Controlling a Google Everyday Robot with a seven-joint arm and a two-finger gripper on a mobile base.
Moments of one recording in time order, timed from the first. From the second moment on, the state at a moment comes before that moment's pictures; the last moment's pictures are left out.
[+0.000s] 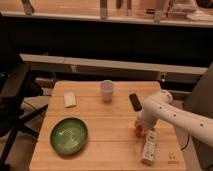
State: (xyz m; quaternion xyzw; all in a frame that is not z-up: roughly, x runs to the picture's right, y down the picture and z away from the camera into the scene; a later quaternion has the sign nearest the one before) arm 0.221 0.225 0.791 -0.28 -0.16 -0.34 0.88
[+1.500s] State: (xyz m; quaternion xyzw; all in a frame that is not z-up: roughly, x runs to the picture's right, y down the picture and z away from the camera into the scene) arm 0.191 0.209 0.803 -0.28 -0.16 -0.41 0.85
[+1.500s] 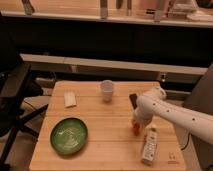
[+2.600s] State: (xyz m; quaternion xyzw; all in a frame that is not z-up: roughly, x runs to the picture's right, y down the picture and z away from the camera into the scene) arm 0.156 0.202 0.810 -0.27 -0.17 -0.48 0.82
